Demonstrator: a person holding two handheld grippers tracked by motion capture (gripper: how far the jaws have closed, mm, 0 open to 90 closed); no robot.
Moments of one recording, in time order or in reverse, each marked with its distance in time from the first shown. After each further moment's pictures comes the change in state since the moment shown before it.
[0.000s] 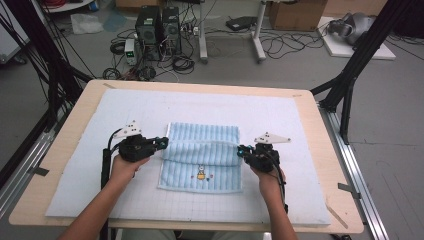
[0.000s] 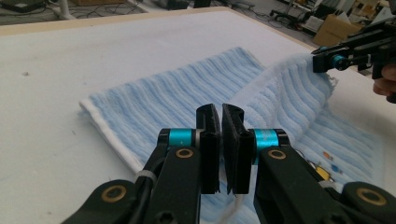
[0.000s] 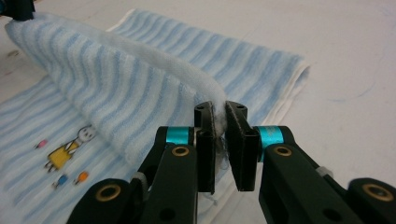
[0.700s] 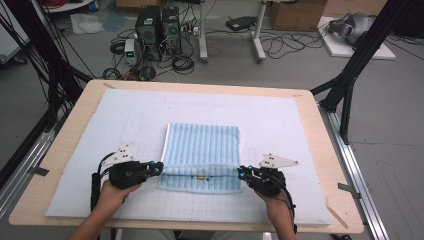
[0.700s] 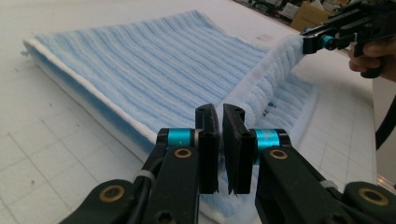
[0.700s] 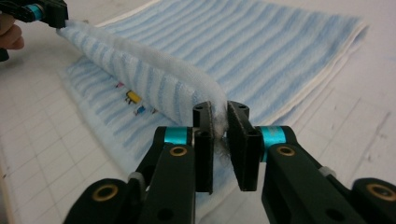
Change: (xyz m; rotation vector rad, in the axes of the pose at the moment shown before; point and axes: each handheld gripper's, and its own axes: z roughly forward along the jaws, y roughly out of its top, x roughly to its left) left arm -0.034 -0.040 -0.035 0.052 -0.081 -0.002; right arm 0.026 -0.038 -0.038 0.011 0.121 -0.022
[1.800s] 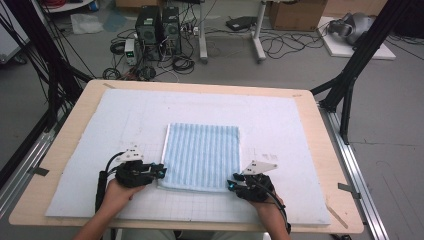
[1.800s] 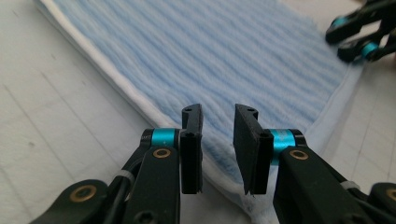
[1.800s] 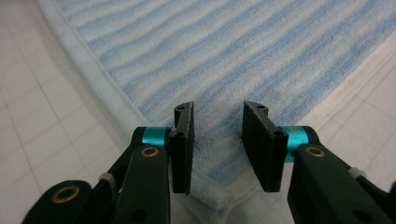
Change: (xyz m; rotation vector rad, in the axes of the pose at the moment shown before) left arm 0.001 -0.004 0.024 0.195 0.085 -0.040; right arm 0.018 -0.011 0.029 0.159 -0.023 -0.137
